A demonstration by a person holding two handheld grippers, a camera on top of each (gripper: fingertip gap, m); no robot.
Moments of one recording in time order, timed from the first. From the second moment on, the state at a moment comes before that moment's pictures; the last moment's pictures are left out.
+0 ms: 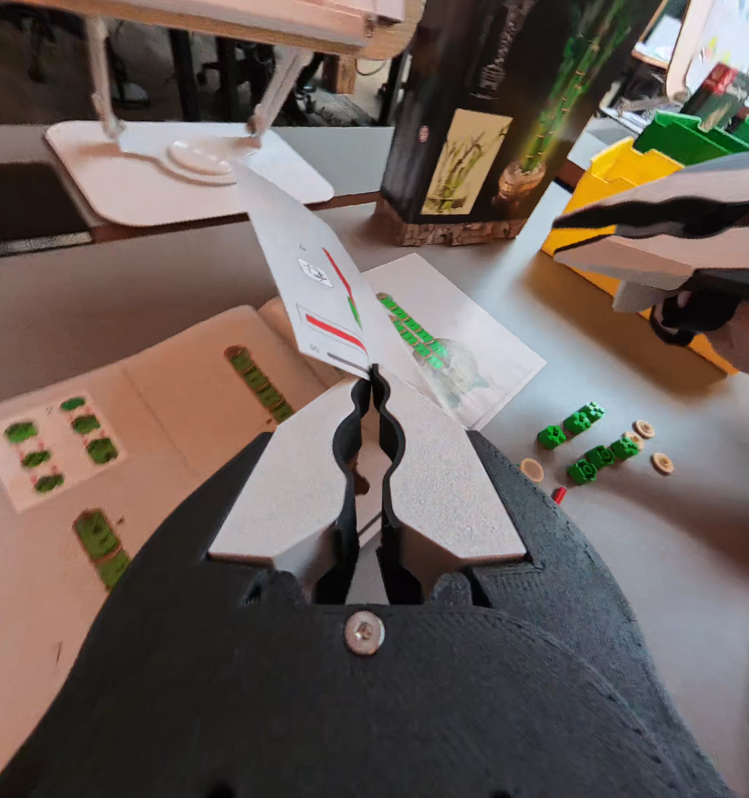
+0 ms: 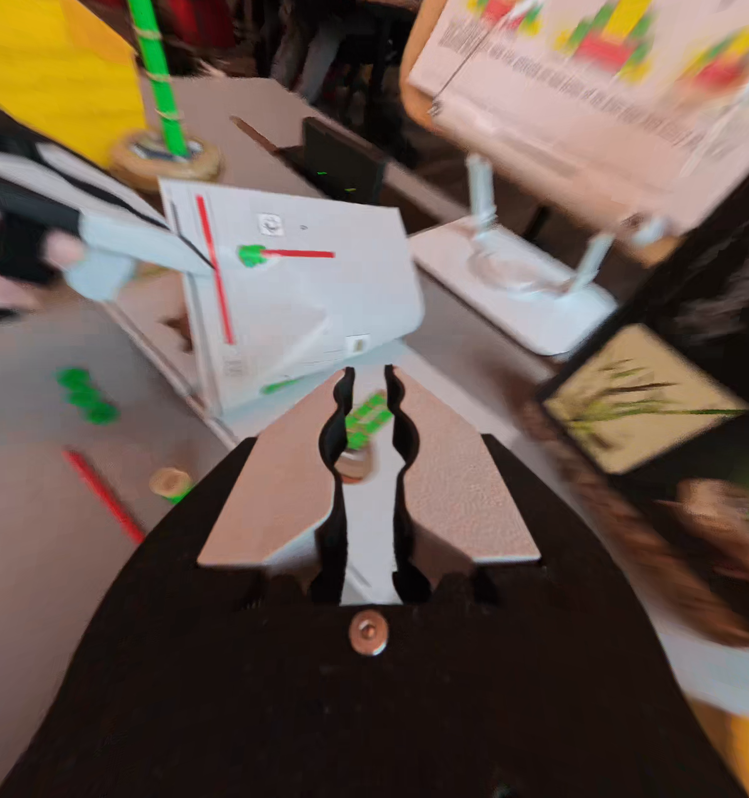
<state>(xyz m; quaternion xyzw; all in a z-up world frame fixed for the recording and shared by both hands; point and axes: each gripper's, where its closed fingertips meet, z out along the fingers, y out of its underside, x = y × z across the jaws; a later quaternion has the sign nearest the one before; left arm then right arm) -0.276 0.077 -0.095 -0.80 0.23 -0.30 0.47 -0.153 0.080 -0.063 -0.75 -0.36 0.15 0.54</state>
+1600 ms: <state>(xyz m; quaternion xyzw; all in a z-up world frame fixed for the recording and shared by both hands) -0.408 0.038 -0.171 -0.90 0.15 -0.18 0.37 -0.299 0.141 -0.159 -0.86 -0.09 0.49 0.13</state>
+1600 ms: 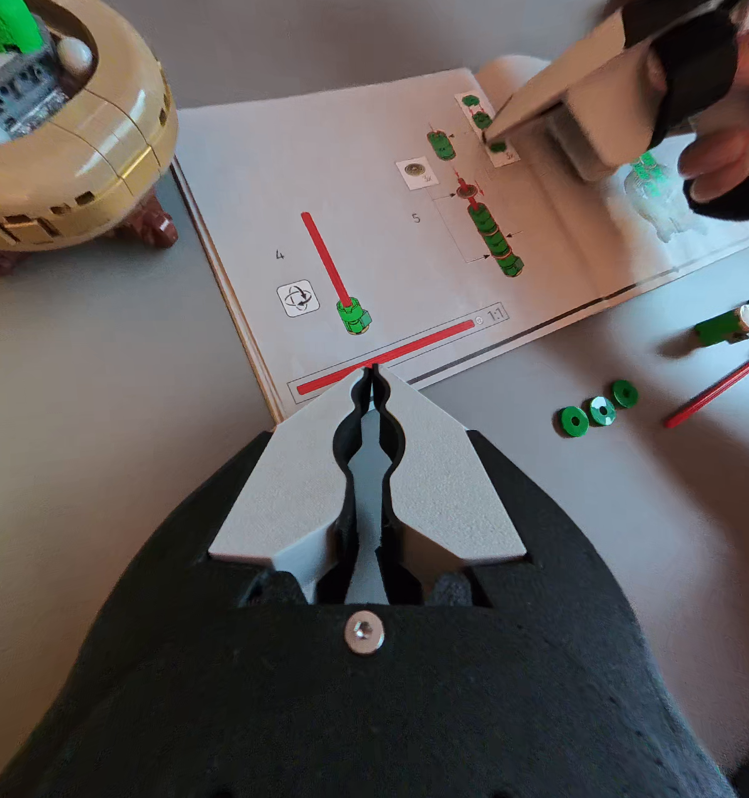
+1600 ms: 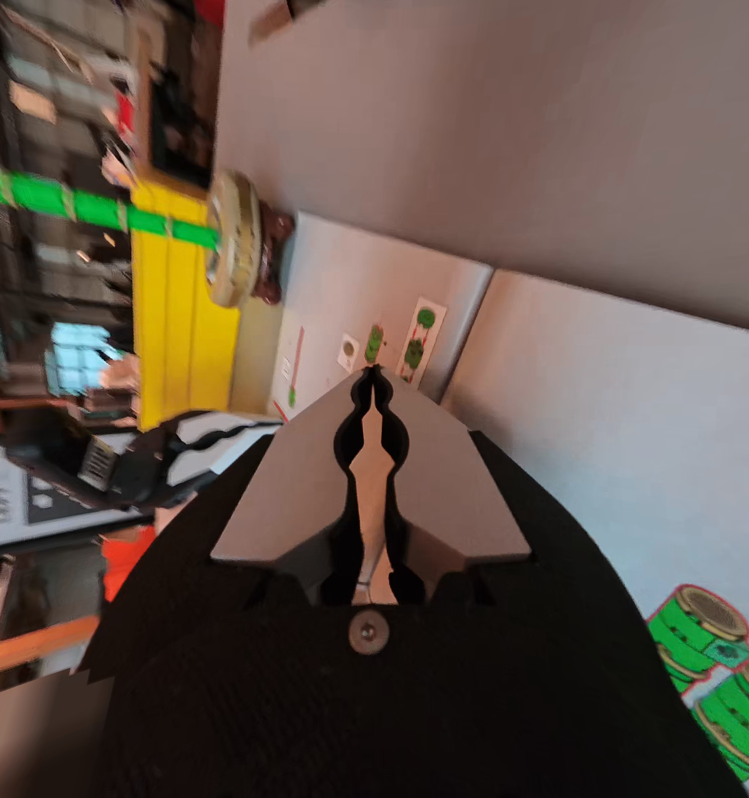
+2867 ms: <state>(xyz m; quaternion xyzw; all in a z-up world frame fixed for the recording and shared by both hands) -0.410 0.038 -0.170 -0.89 0.14 -0.19 0.38 -0.291 0.044 -0.150 -0.83 -0.22 0.52 0.03</state>
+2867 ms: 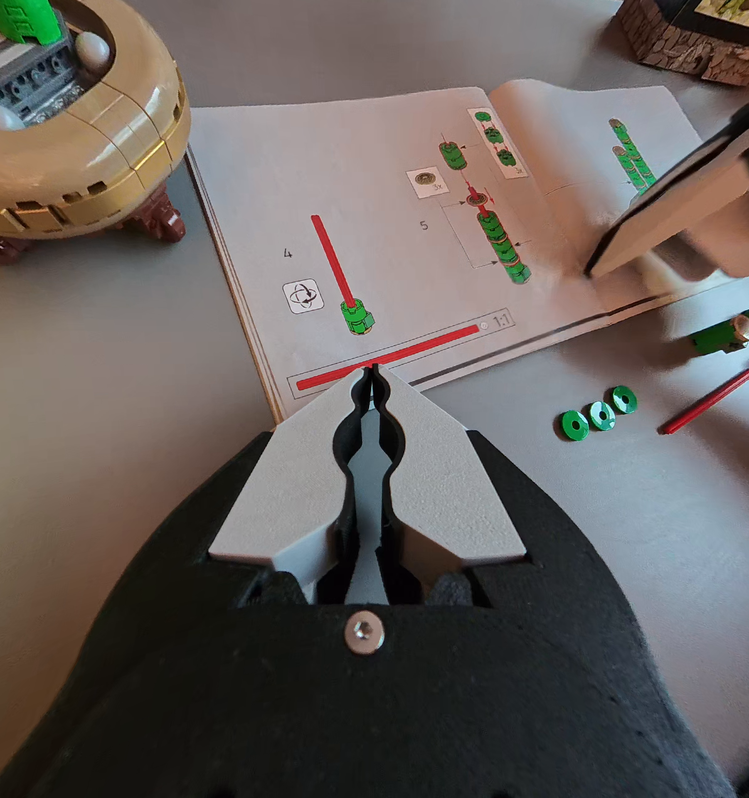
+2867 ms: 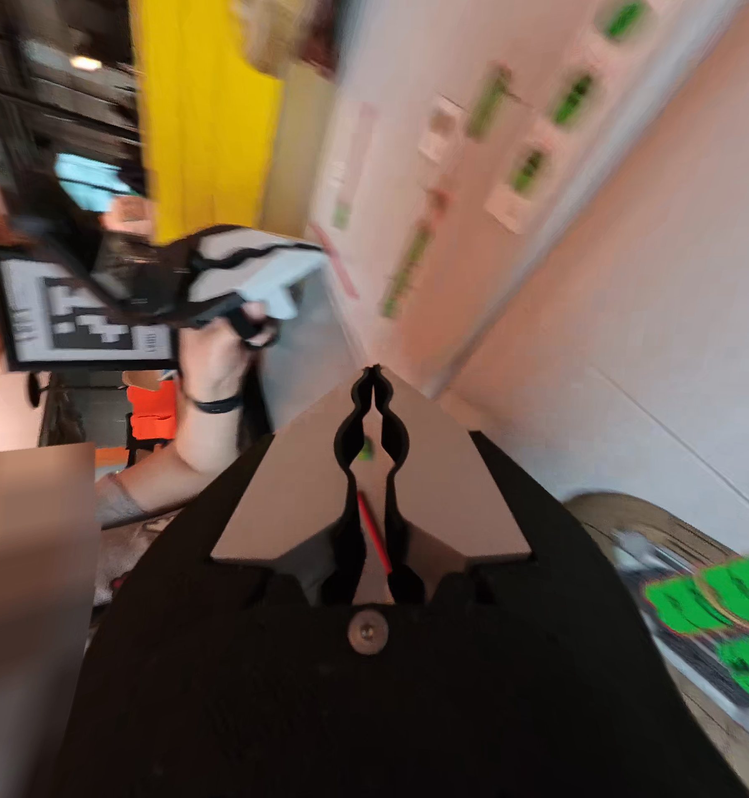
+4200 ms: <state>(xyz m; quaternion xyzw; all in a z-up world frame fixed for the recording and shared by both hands) -0.402 0.019 -0.091 -0.79 0.15 -0.31 0.51 -0.235 -0.012 -0.134 -0.71 -0.60 0.13 0.34</state>
